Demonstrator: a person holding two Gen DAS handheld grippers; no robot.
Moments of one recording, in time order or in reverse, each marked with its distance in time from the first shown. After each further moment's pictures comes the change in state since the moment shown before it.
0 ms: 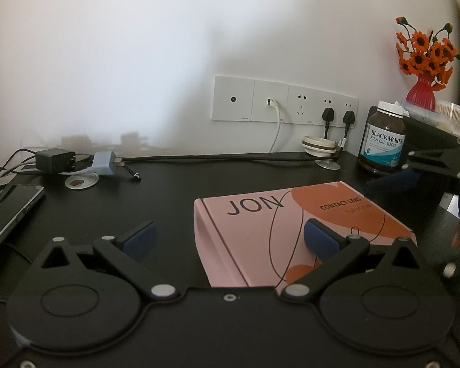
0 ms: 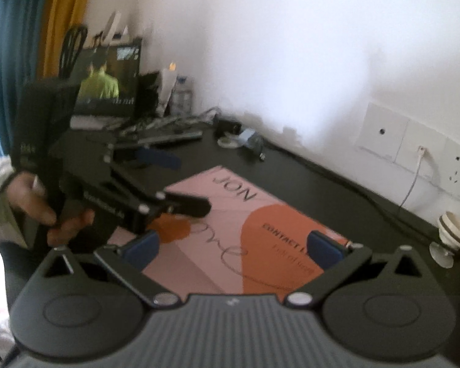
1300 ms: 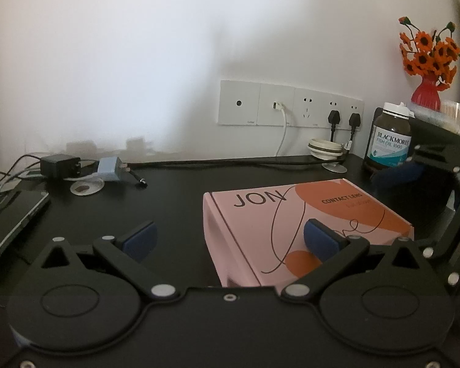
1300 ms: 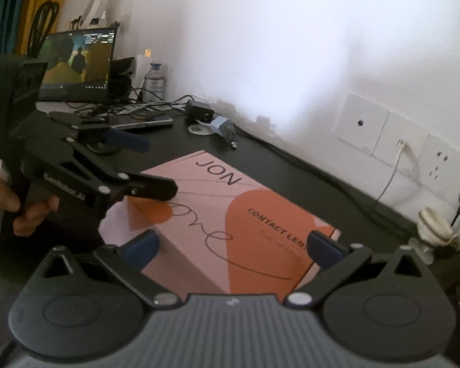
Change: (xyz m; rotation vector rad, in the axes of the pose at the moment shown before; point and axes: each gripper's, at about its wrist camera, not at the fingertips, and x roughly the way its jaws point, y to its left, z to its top) left arm 0.002 -0.001 0.000 0.015 -0.022 0.029; right arm 0.009 -0.001 -0.005 -0.011 0.022 -0.133
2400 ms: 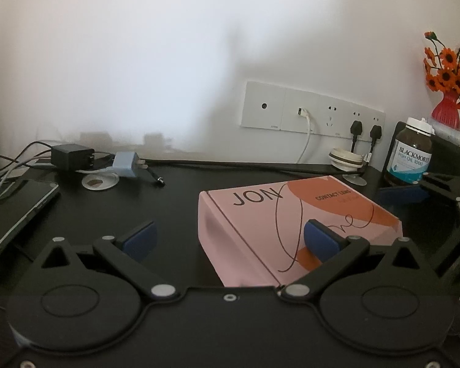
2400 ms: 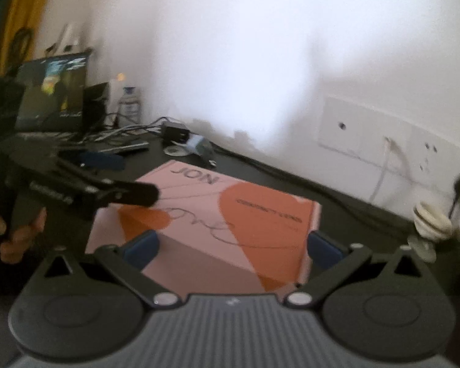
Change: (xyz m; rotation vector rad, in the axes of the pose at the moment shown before) left arm 0.016 0.022 0.007 -0.082 0.003 0.038; right arm 0.025 -0.008 -0.004 0.092 -0.093 -0.042
